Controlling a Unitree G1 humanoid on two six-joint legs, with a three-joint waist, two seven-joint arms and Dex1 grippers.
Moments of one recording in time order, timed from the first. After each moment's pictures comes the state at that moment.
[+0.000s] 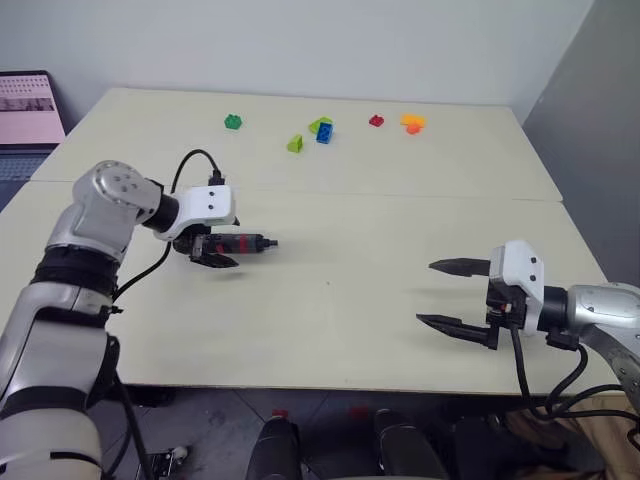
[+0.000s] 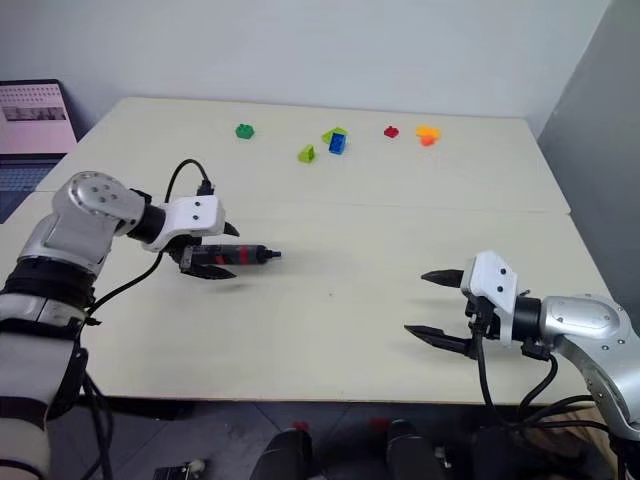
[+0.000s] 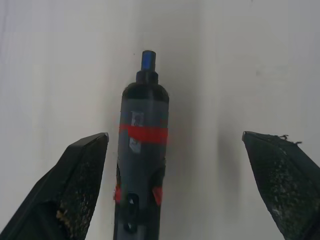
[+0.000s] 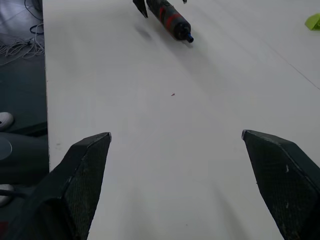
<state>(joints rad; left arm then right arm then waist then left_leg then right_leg) -1.07 0.82 -0.37 0.84 0.17 -0.13 -1.46 -0.12 -0.86 -0.10 -0.58 0.56 0.58 0.93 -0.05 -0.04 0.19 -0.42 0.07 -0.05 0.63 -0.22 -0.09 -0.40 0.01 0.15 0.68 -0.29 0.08</state>
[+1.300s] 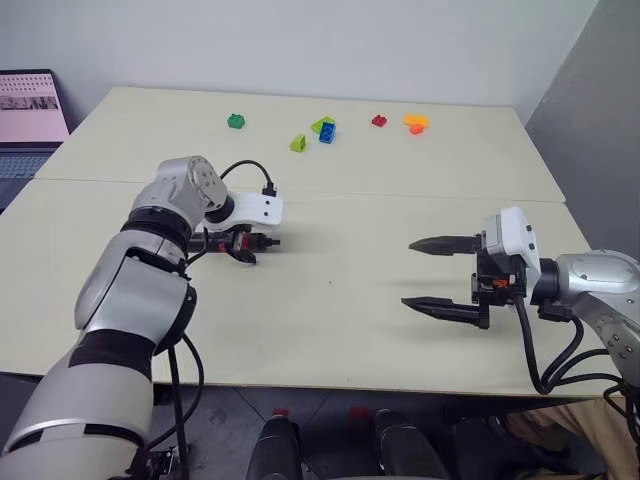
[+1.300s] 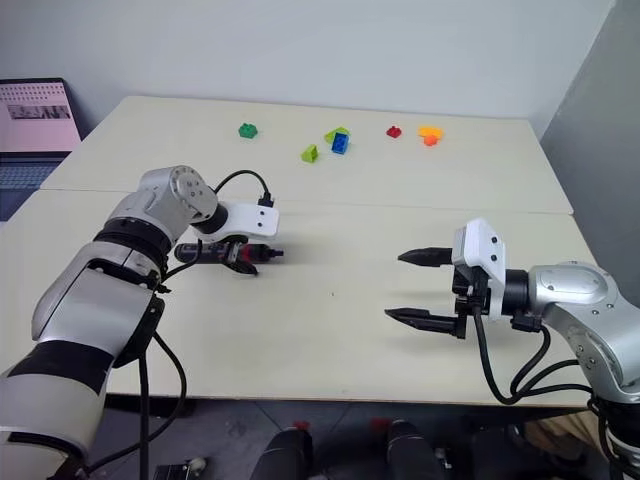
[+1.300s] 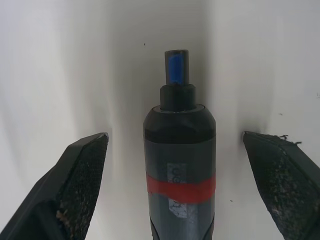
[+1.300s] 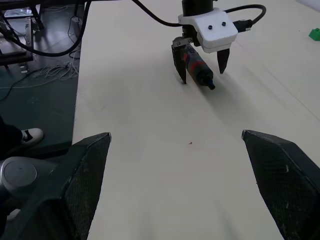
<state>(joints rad) -1.31 0.57 -0.50 1.27 0.53 -0.23 -1.27 -0.33 -0.84 -0.06 -0.52 0.67 0.65 1.00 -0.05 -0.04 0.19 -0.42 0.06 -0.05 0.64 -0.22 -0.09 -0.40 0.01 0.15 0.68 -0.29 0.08</state>
